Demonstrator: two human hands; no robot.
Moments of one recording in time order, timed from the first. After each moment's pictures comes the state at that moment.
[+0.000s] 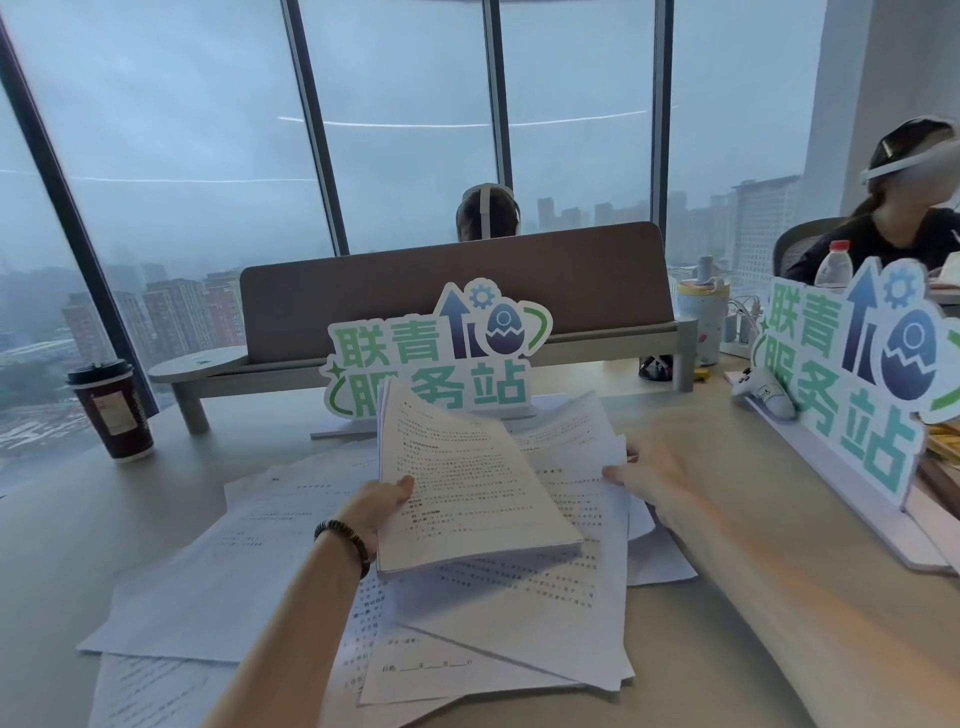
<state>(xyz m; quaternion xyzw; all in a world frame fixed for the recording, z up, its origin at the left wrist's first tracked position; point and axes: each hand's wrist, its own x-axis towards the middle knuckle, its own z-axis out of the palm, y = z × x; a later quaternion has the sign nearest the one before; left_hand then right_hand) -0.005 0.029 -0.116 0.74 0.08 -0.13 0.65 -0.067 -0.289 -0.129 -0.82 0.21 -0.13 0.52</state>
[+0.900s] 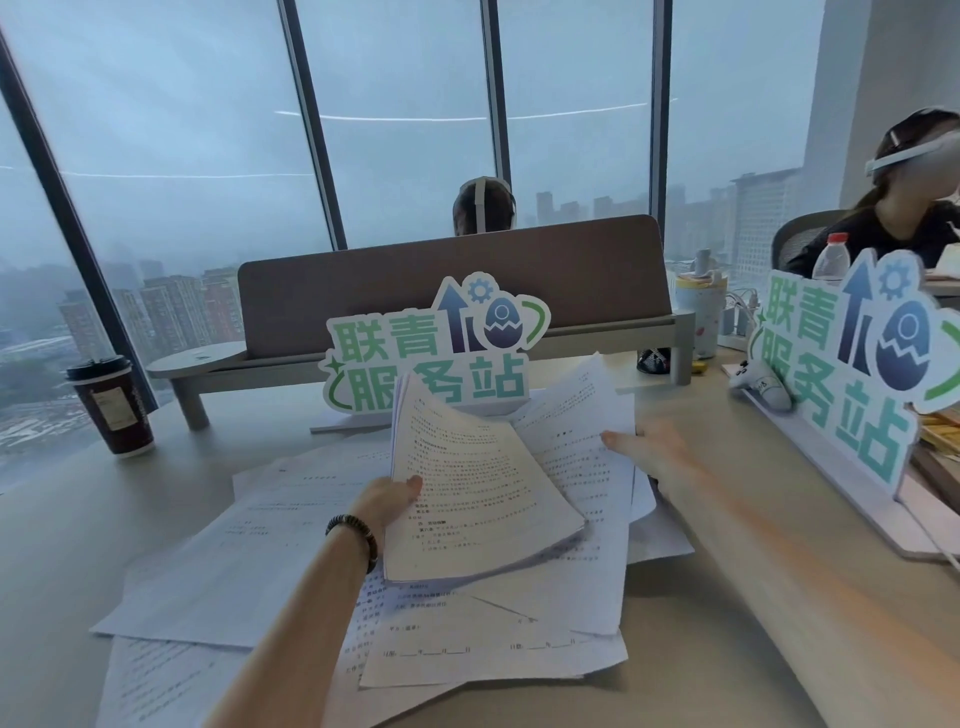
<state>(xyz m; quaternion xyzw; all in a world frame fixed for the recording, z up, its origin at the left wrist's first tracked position) -0.012 0.021 -0.116 0.83 0.06 -0.13 0.54 -0.064 -0.299 -0.118 -0.76 0.22 -0.14 0.59</state>
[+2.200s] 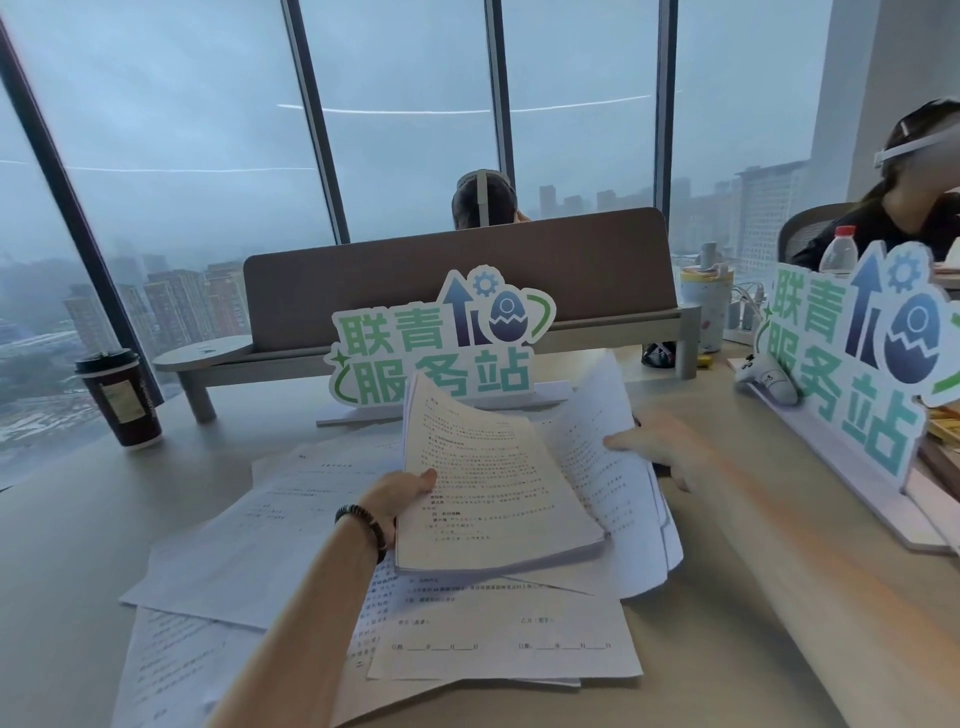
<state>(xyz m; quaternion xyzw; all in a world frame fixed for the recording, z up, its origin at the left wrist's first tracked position) -0.014 0.019 -0.118 0.75 0.05 -0.19 0.63 -0.092 -0.284 -0.083 -0.82 0.18 -0.04 0.55</state>
